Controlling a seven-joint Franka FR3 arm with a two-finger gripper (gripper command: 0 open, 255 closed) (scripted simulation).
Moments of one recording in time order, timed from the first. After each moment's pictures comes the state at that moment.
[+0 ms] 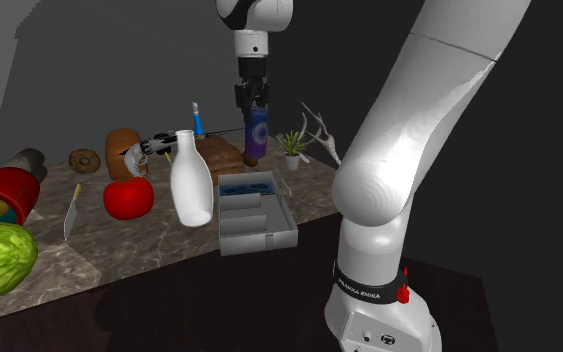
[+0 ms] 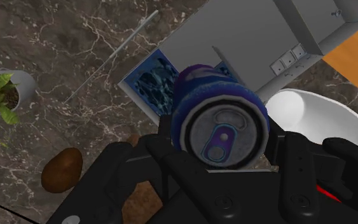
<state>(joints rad) -0.05 -0.33 -0.46 -2.20 -0.14 1.87 -0.42</state>
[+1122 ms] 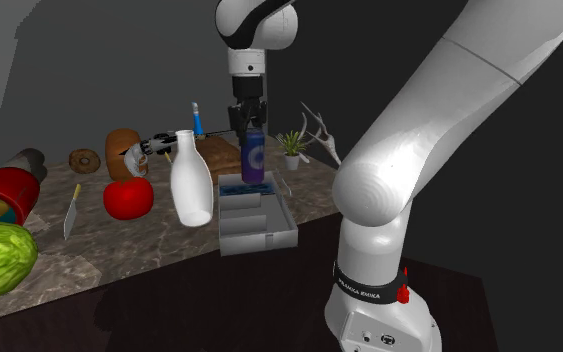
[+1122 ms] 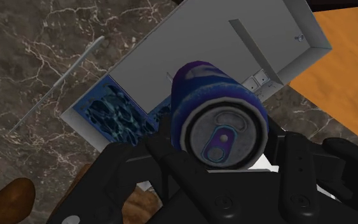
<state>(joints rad) -0.05 -0.53 -0.34 -2.48 -0.17 1.95 -0.25</state>
